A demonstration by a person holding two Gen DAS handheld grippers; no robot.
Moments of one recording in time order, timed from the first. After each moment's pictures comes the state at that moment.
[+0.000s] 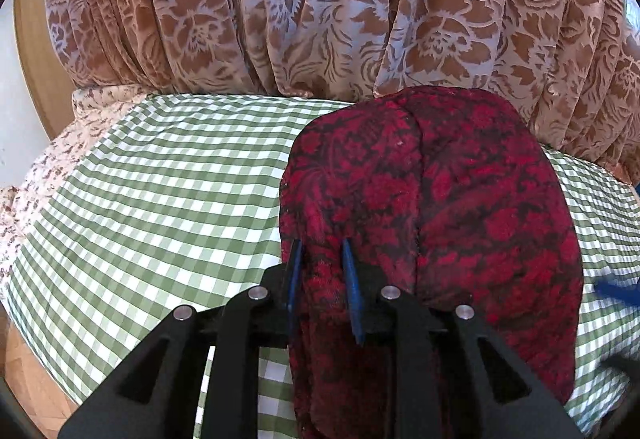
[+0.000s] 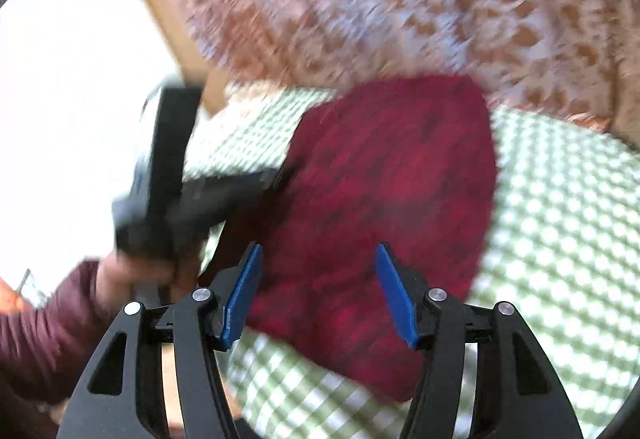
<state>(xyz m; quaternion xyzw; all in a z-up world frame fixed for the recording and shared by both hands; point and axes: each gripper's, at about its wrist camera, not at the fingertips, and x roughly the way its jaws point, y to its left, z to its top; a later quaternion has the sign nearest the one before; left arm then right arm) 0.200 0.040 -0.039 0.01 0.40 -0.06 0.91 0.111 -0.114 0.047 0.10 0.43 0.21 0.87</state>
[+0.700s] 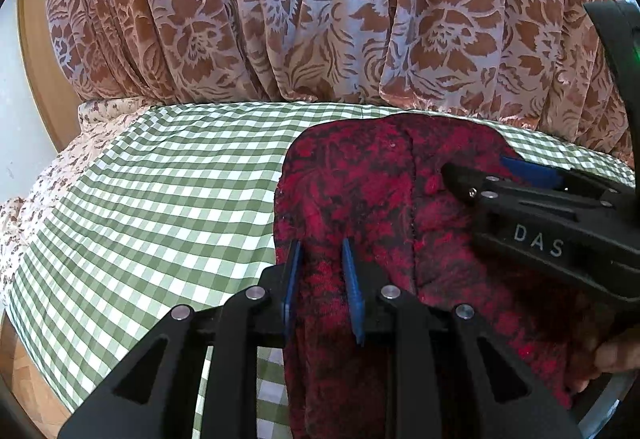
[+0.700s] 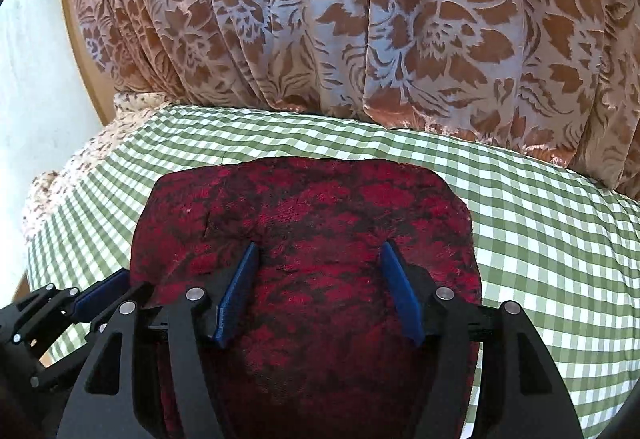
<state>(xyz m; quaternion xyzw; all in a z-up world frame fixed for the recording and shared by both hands) 0.203 0.029 -0.059 0.03 0.38 -0.04 0.92 0.249 -0.095 -0.021 0.03 0.44 0.05 0.90</state>
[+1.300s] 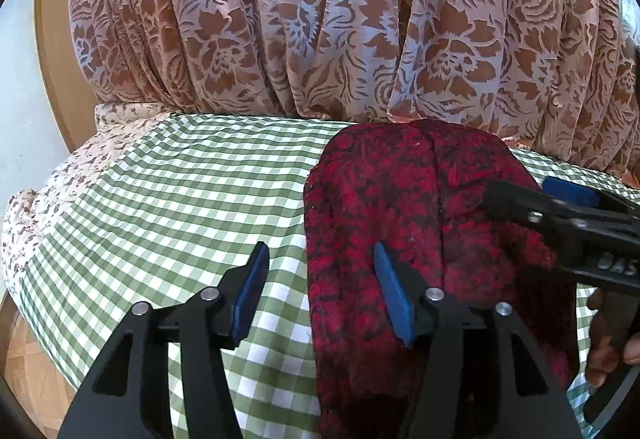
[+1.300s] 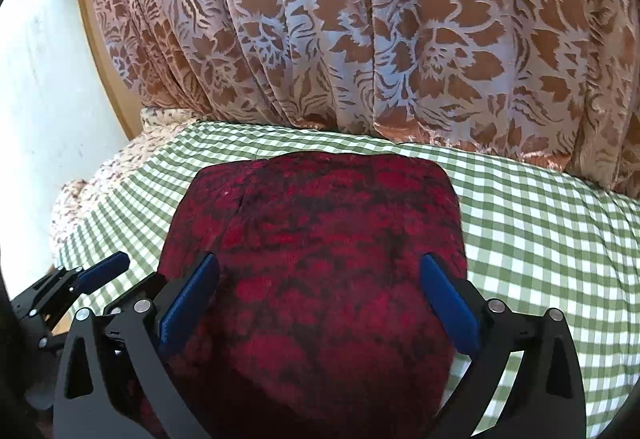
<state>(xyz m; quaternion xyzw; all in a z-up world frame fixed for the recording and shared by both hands) 0.173 0.046 -0.034 0.02 0.35 -0.03 0.93 0.209 -0.108 0.021 0.06 0.42 0.09 0.90</state>
